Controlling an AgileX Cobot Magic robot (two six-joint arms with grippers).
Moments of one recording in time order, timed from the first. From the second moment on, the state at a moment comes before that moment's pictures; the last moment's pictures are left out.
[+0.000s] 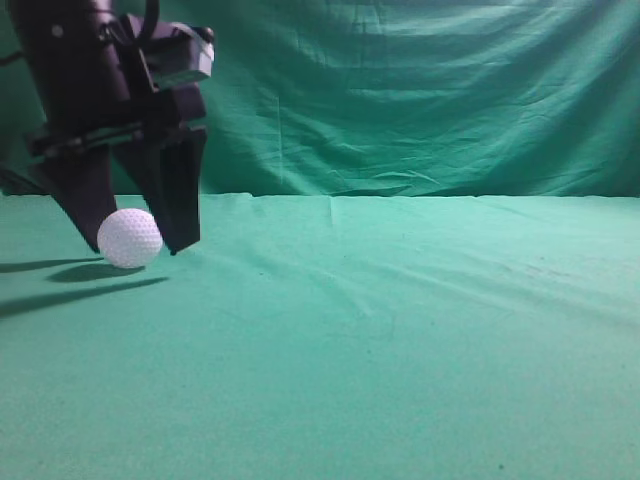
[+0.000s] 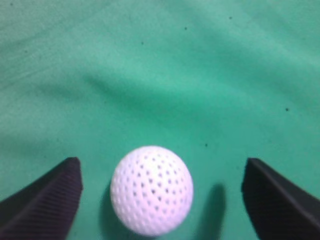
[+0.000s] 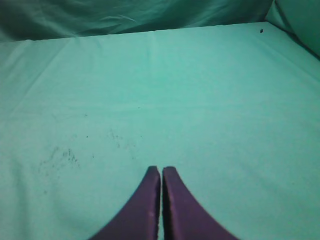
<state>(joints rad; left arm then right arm) -0.40 1.86 -1.18 -0.26 0.70 0.34 0.07 -0.01 0.03 0.03 0.38 -0.01</state>
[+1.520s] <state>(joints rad) 0.03 1.49 -1.21 -0.05 0.92 0.05 0.07 -0.01 0.03 0.03 0.38 -0.01</state>
